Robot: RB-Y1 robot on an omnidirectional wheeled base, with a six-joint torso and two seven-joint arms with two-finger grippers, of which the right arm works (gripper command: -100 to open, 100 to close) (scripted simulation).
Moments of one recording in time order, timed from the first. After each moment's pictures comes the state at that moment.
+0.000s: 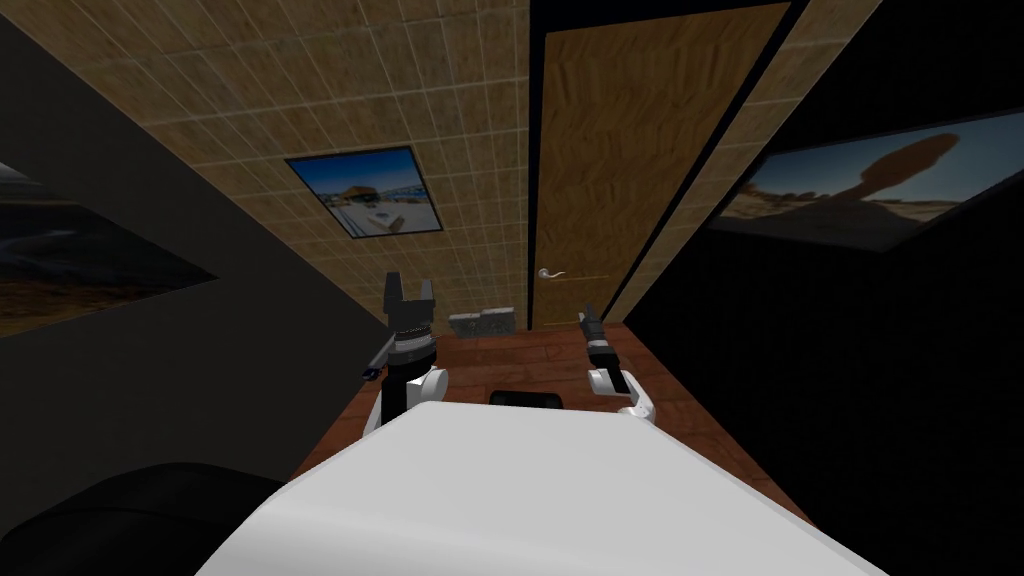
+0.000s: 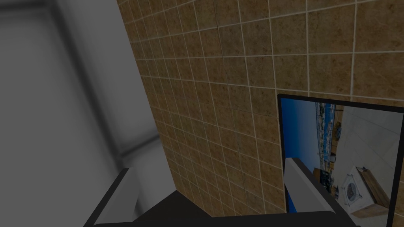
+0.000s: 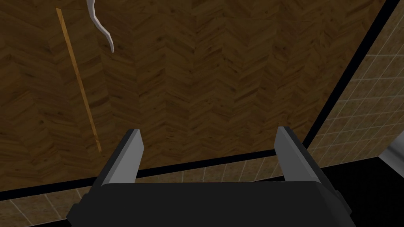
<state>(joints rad) 0.15 -0.15 -0.03 -1.41 0.05 -0.59 -0.10</state>
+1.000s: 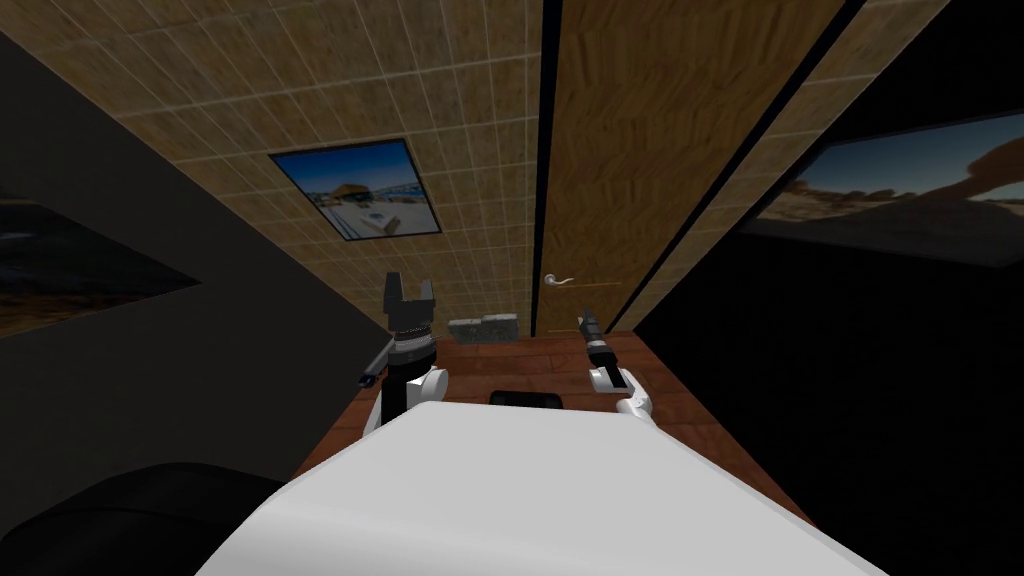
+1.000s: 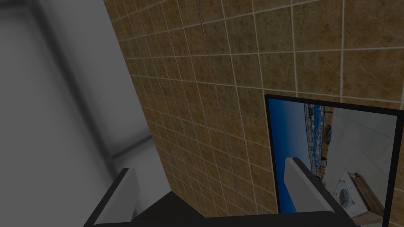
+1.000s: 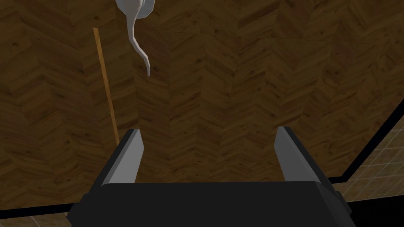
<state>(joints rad) 0.05 -0.19 -0.05 -1.18 0.08 -0.62 -0.15</state>
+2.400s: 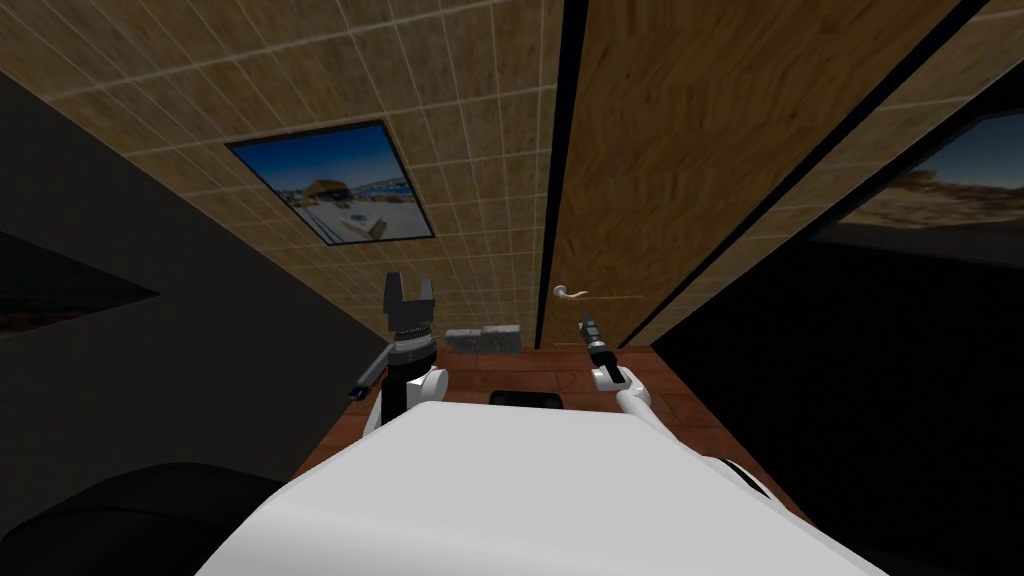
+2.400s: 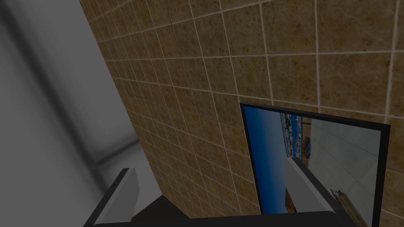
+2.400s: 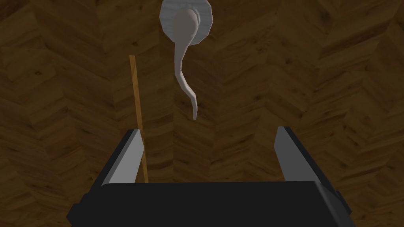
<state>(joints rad) -0.09 -0.23 -0.07 -0.87 0.12 -0.66 -0.21</state>
